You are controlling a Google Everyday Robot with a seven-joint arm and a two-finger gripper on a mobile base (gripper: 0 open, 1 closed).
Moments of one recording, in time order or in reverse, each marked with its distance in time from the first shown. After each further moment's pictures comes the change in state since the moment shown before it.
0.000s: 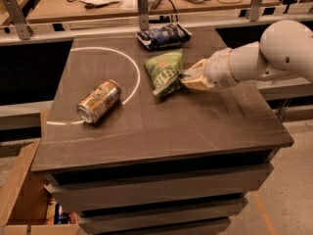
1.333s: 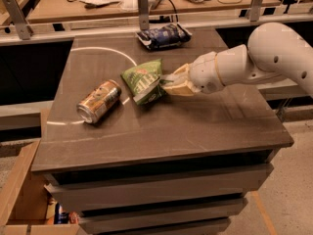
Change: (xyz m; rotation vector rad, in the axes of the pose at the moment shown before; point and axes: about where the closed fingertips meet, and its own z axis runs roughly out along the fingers) arm -0.045 0.046 0.019 -0.157 -0.138 0.002
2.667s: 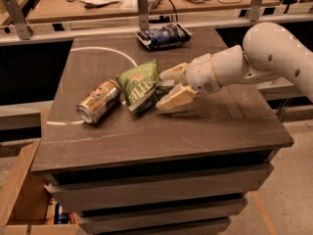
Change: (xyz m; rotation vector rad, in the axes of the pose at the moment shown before) arm -0.003 0.013 0.010 -0.076 -0.013 0.043
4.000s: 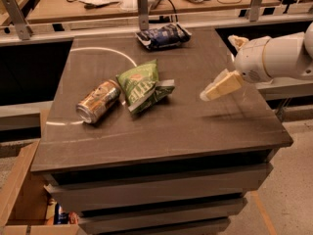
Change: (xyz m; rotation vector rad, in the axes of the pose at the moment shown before) arm 0.030 -0.052 -0.129 0.453 0.175 0.059
